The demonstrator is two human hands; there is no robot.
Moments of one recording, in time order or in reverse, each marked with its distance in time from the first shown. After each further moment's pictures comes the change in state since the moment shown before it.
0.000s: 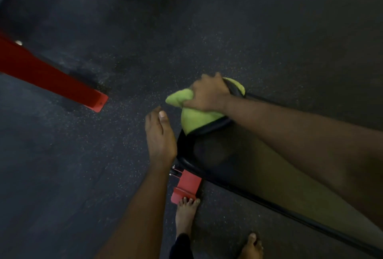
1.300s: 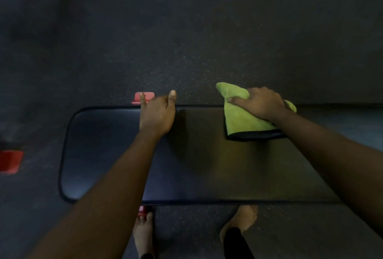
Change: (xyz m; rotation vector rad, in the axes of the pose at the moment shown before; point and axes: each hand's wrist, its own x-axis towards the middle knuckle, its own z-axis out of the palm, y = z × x) left_hand -0.081 0.170 0.252 0.630 -0.610 0.523; right_hand -0.355 0.320 0.101 0.459 0.043 0.818
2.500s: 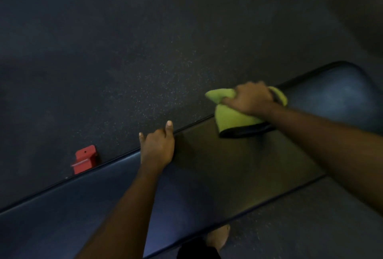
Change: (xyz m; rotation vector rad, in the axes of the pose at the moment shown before) left_hand -0.002 0.285 0.132 0.111 -0.301 0.091; right_hand -0.024 0.300 -0.056 -0.189 0.127 0.161
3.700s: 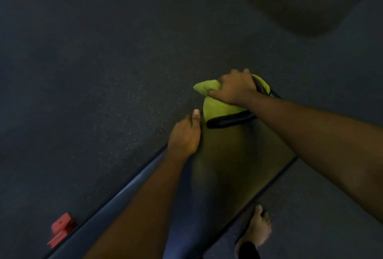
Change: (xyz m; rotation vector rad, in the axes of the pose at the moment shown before) left_hand 0.057 0.302 0.105 -0.058 -0.196 0.315; right_hand 0.012 0.247 0.004 0.171 0.028 0.277
